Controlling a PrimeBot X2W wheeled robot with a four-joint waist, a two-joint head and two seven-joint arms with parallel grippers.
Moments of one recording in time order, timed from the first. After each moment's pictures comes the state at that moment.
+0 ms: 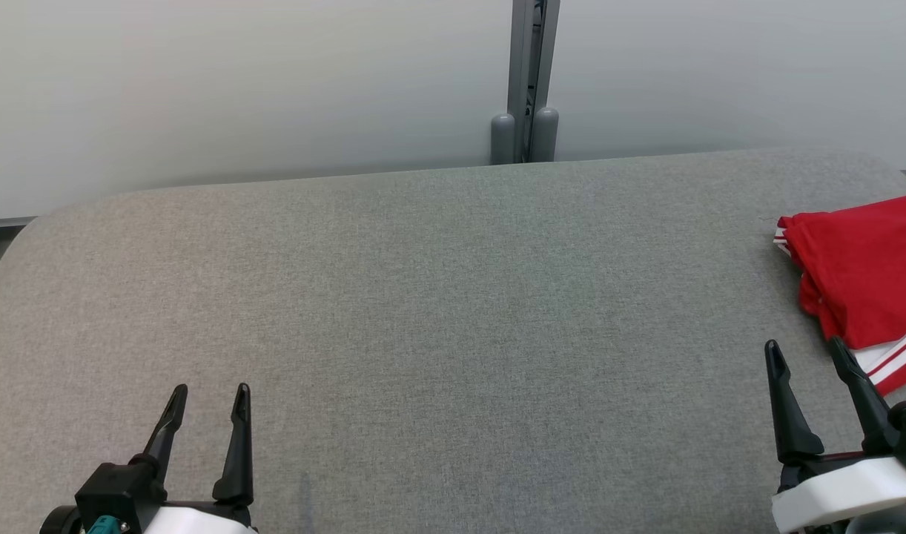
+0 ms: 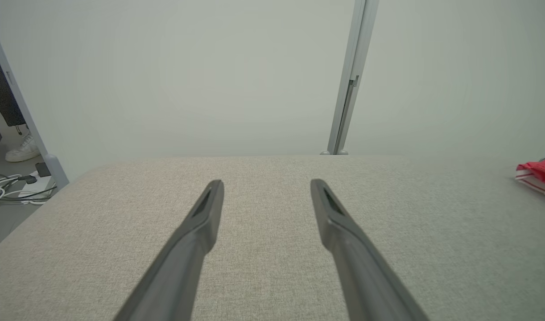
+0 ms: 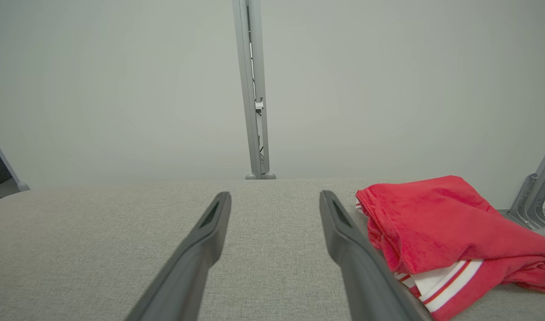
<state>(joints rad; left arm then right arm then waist) 0.08 0.32 -0.28 0.00 -0.46 0.22 -0.21 0.05 -0.07 -0.07 -0.05 0.17 0.13 -0.06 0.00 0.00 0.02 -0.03</state>
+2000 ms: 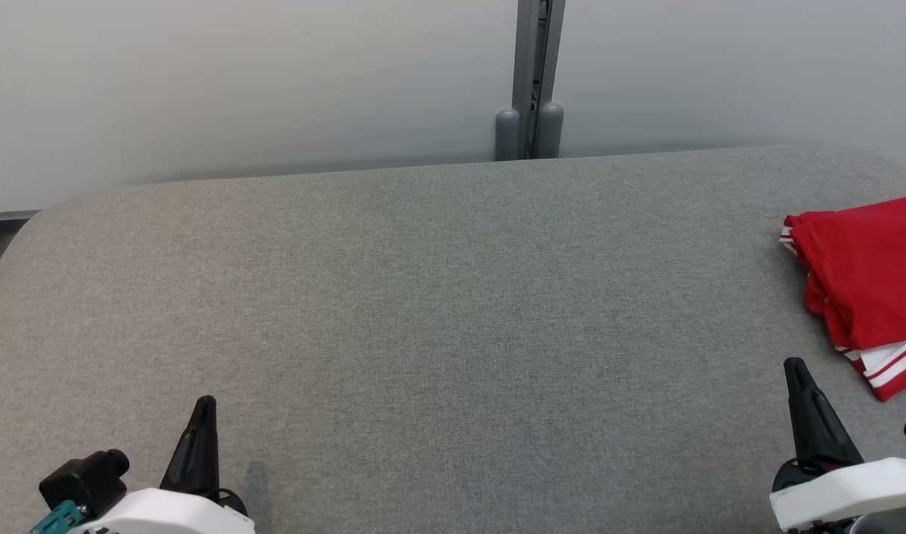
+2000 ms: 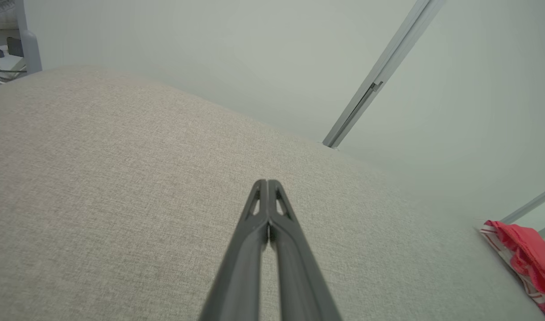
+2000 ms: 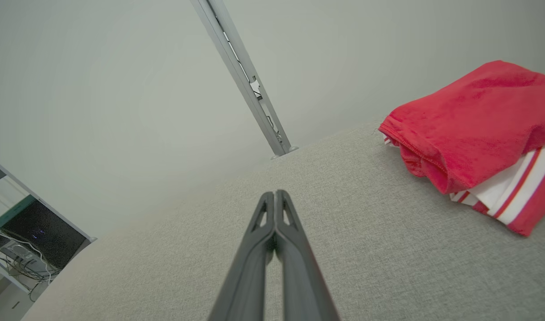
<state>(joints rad) 0.05 0.25 -0.21 0.11 -0.77 0.13 -0.15 0.04 -0.05 -0.07 0.05 0.54 0.13 -0.03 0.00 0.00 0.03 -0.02</state>
